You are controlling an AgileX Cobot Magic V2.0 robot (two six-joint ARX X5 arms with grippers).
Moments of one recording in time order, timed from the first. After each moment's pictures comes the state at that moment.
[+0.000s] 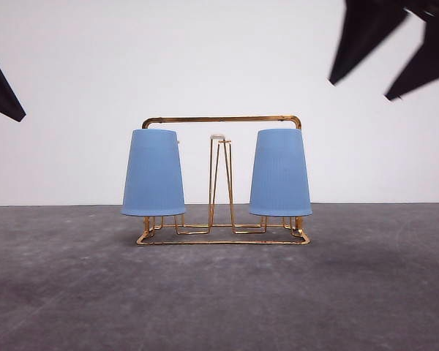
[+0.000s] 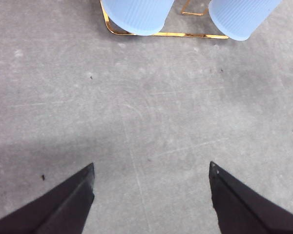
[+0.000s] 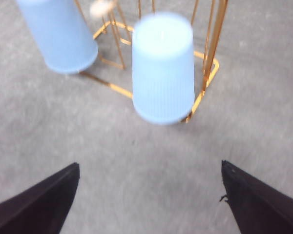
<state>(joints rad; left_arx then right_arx) -0.44 0.66 0.58 -0.62 0.18 -0.36 0.45 0.93 0.76 -0.47 -0.13 0.06</state>
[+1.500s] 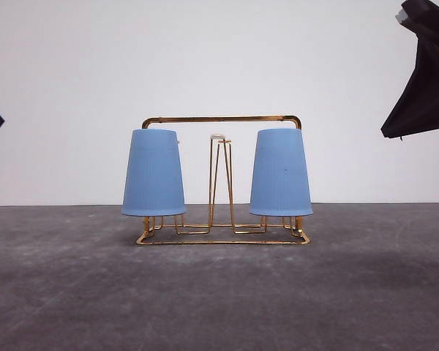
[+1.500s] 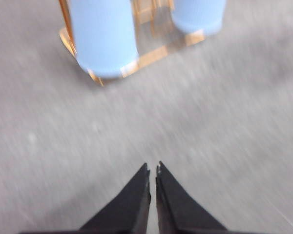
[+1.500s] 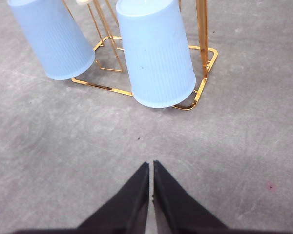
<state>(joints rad) -0.41 0.48 0.41 -0.41 0.19 0.09 0.45 0.76 0.45 -0.17 -0.13 0.23</state>
